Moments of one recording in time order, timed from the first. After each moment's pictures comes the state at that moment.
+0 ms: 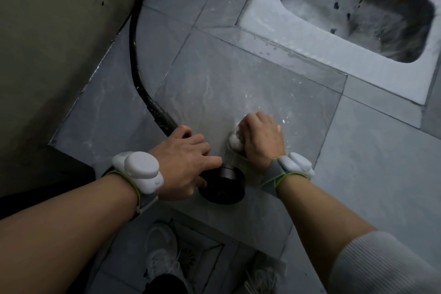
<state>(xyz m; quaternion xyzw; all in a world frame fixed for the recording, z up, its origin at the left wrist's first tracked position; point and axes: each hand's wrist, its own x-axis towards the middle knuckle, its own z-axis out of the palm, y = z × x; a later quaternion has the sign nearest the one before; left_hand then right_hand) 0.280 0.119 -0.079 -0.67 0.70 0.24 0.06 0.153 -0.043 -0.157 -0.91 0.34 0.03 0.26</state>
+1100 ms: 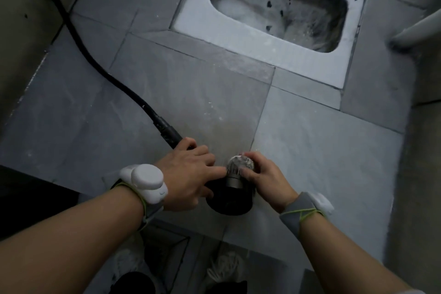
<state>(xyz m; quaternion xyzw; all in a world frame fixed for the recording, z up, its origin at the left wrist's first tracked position) 0.170 0.035 -0.054 -0.63 0.72 0.28 0.03 -0.017 -0.085 -0.129 -0.63 0.48 0.07 0.61</state>
